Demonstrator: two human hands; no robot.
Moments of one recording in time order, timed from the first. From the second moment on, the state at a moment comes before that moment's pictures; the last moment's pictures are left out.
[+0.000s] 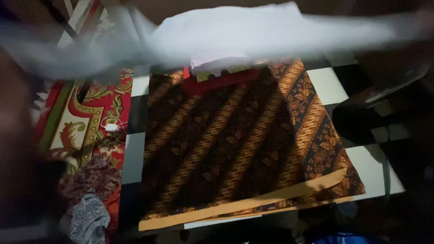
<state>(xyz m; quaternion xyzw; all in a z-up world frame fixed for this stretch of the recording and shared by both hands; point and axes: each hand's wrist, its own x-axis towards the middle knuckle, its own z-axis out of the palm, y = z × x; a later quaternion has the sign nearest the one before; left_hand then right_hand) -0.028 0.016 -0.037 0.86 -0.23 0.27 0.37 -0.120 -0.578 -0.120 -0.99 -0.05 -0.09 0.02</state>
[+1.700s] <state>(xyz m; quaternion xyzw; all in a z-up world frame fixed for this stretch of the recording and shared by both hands) -0.165 -0.121 -0.253 0.93 -0.26 0.14 0.22 -0.101 -0.771 -0.292 -0.86 0.21 -0.35 0.31</state>
